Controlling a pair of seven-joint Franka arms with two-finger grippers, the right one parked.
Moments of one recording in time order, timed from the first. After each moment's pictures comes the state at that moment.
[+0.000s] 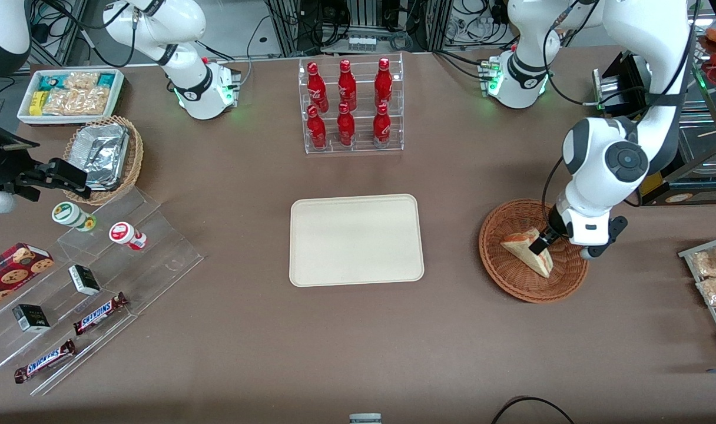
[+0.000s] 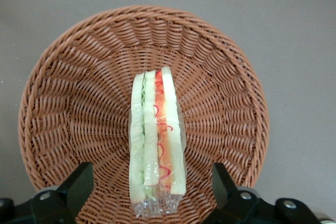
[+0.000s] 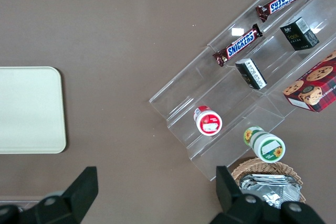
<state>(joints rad) -0.08 0.19 -0.05 -2.19 0.04 2.45 -0.88</state>
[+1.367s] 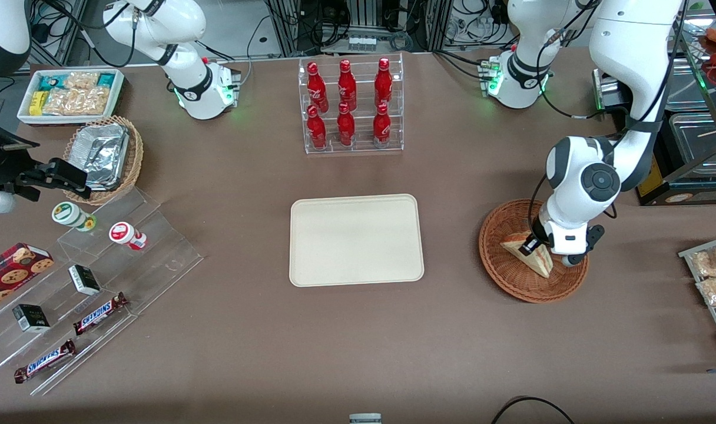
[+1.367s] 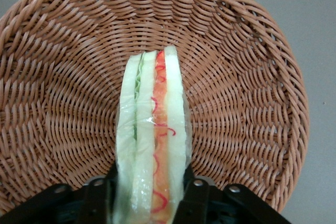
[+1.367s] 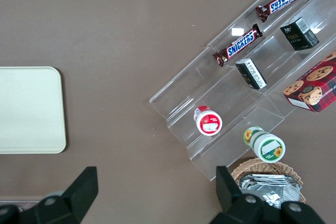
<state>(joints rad) -0.10 0.30 -0.05 -2.20 0.04 2.53 -0.93</state>
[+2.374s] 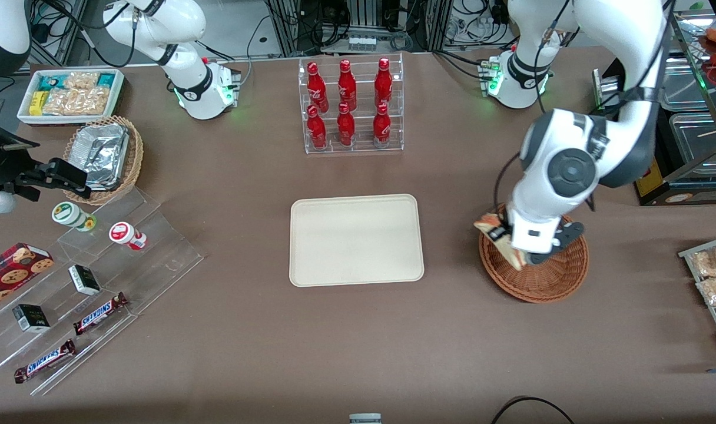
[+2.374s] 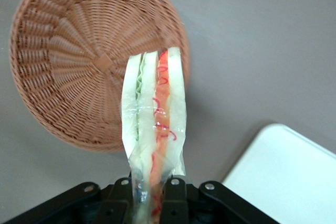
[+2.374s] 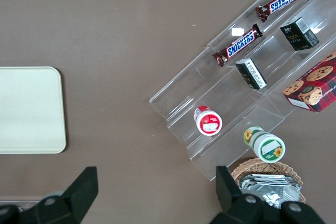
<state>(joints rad) -0.33 0.27 -0.05 -1.77 0.04 1.94 -0.93</state>
